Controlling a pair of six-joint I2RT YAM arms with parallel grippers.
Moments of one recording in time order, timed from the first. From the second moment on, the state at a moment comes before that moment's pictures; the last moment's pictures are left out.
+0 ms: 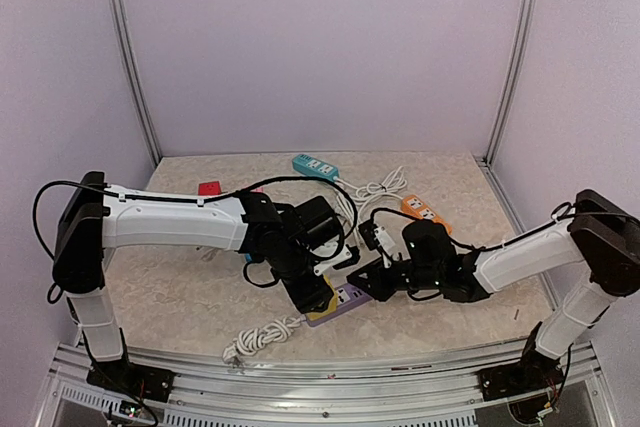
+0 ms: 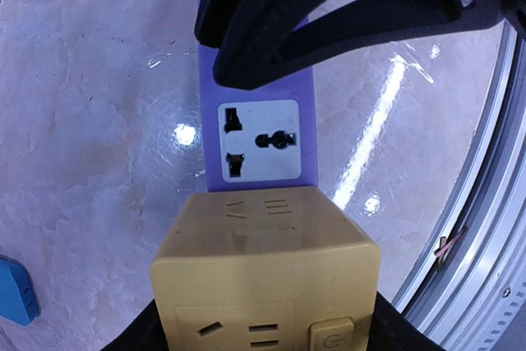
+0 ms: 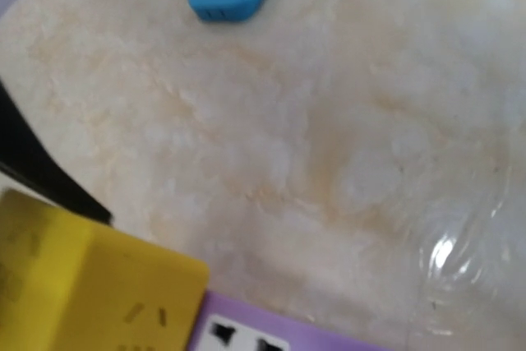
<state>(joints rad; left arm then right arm) -1.10 1.88 1.43 -0.77 0.03 0.03 0.90 1.58 0.59 0.47 -0.22 0.35</state>
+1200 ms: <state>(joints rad) -1.07 1.86 1.44 -0.78 0.06 0.02 0.92 1.83 0.57 0.84 -0.19 0.39</state>
